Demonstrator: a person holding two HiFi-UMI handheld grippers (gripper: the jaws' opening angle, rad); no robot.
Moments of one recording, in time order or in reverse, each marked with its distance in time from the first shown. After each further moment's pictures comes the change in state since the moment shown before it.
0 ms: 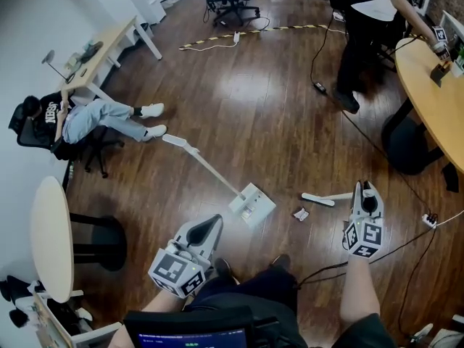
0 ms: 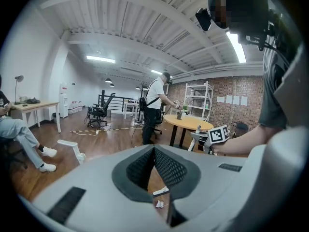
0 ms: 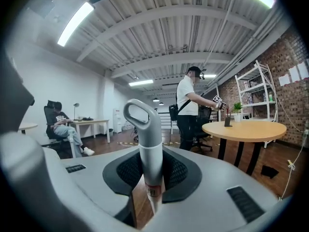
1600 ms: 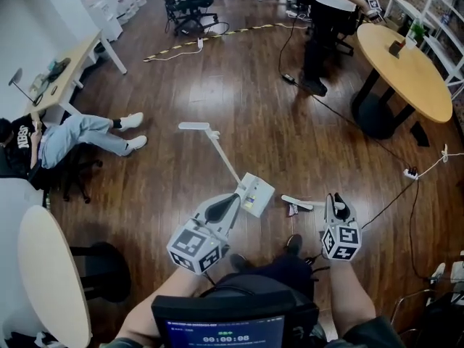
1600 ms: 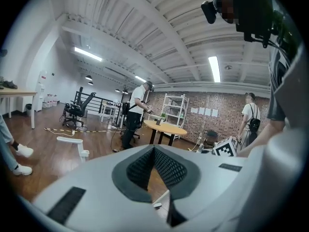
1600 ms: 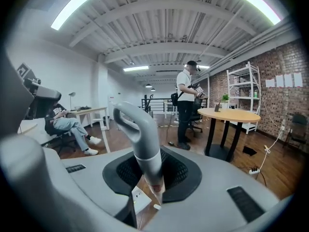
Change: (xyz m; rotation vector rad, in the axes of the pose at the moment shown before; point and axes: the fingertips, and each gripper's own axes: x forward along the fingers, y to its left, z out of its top) left arm -0.213 0.134 -0.044 0.003 -0.075 -0.324; right arm -0.201 0.341 -0.045 0.036 0.195 -0.134
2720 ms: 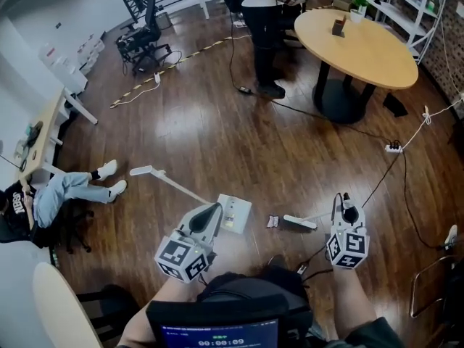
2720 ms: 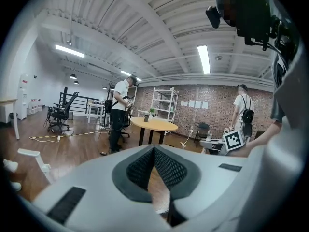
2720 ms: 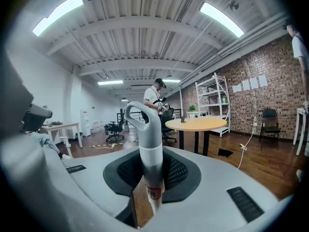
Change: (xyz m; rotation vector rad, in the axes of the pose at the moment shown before) left arm 0.189 -0.164 0.030 0.098 0.065 -0.102; right arm -0.093 -0.286 0.041 0.118 -0.167 -0.262
